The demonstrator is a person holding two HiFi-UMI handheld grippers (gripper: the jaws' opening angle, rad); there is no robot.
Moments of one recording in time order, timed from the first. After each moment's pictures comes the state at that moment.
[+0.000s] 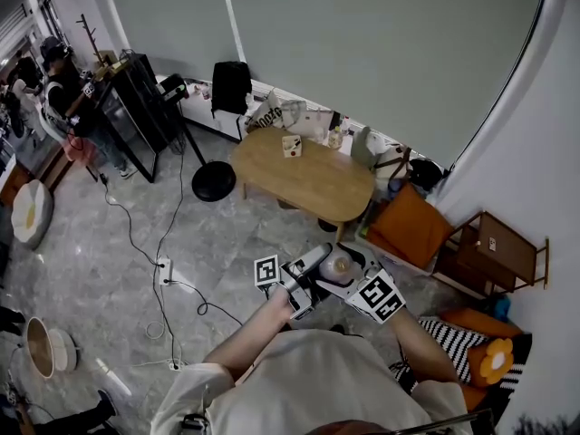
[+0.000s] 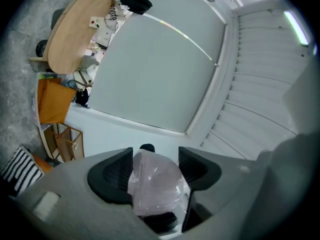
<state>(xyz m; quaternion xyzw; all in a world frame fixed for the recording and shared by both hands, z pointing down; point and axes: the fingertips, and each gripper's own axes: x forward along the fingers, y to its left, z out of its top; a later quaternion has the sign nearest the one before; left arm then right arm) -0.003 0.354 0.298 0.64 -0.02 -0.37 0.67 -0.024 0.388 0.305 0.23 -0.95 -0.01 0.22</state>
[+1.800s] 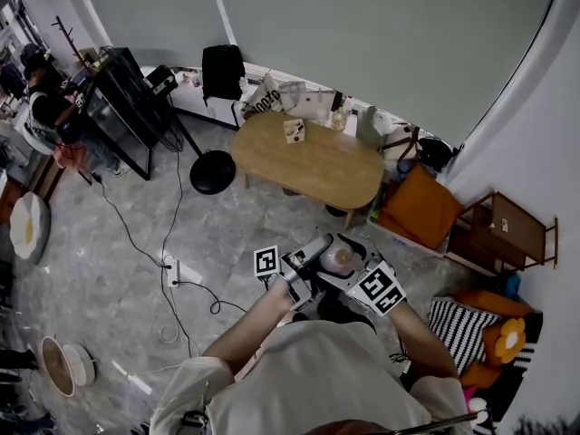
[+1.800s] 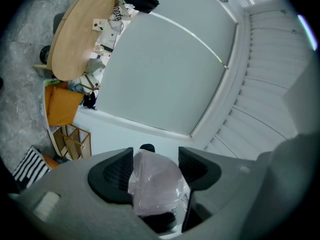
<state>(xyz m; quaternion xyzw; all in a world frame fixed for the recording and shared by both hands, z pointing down) -0.080 0.288 0.329 0.63 -0.02 -0.34 0.70 -0.103 0.320 0.337 0.26 -0.94 0.03 0.22</state>
